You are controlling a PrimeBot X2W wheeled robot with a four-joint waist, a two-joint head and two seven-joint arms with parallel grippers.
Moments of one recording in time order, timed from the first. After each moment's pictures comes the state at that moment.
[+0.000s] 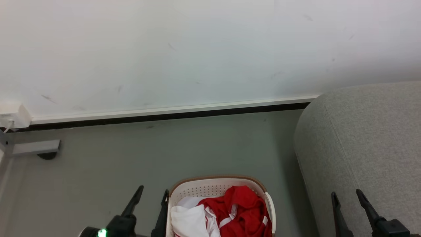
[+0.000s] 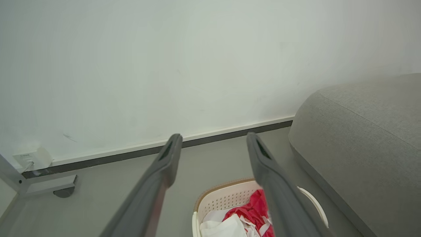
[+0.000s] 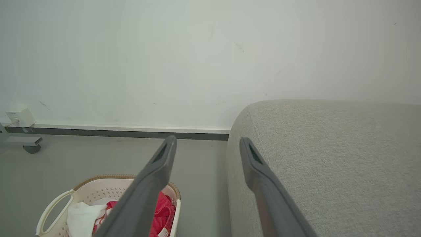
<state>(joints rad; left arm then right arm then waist) -0.02 0.08 -0.20 0.20 -0.03 0.03 -0.26 -0.03 -0.05 0.00 0.32 0.11 0.13 -0.26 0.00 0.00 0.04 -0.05</state>
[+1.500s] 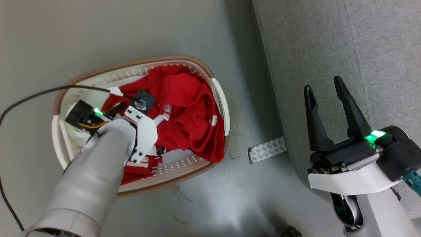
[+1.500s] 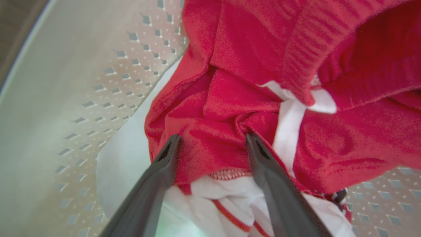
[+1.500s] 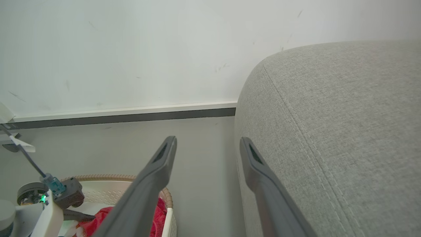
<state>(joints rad) -1.01 0.13 -0.45 1.19 0.22 -0.04 0.09 -0.39 -0.05 0.23 0.02 0.32 0.13 -0.26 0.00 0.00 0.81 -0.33</state>
